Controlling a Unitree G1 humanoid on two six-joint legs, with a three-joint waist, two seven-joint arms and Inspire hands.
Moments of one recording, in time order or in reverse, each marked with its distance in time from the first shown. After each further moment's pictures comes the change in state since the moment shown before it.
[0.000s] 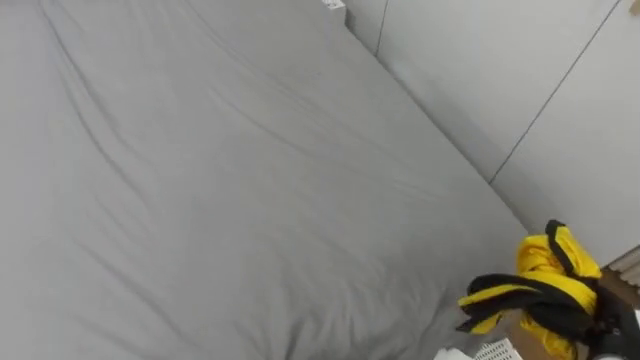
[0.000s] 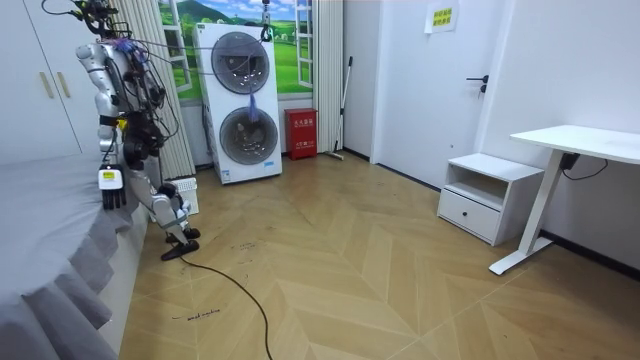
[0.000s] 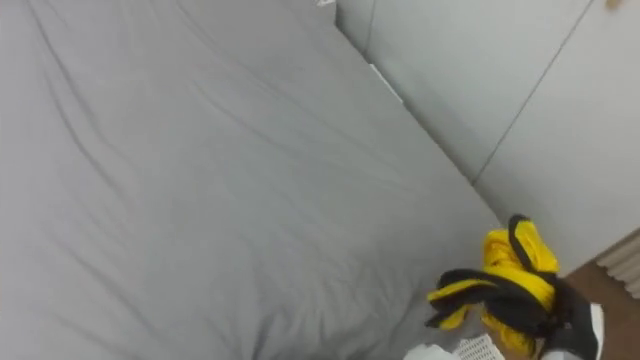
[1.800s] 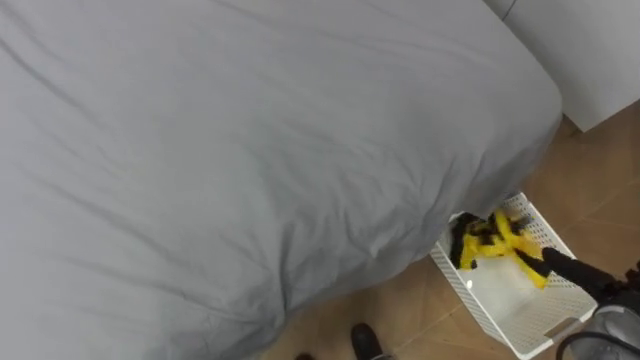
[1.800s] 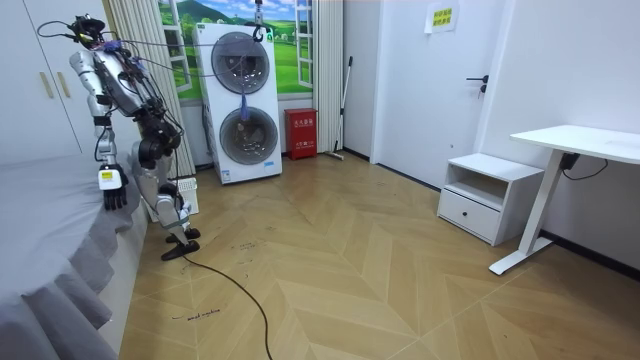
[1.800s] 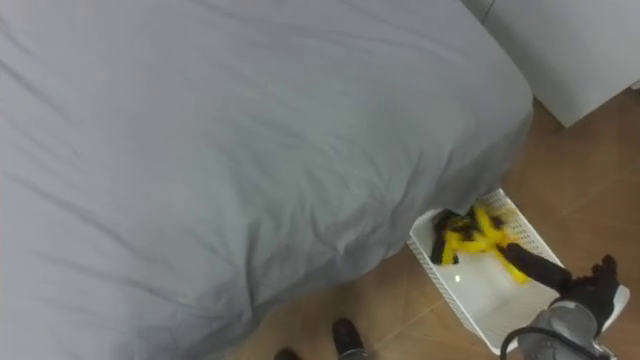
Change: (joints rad) left arm -0.199 0.035 -0.327 0.032 -0.335 -0.104 0.008; right arm -0.427 -0.132 0.111 0.466 0.303 -0.123 -0.231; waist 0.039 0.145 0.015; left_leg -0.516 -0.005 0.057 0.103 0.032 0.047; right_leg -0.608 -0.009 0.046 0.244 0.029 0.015
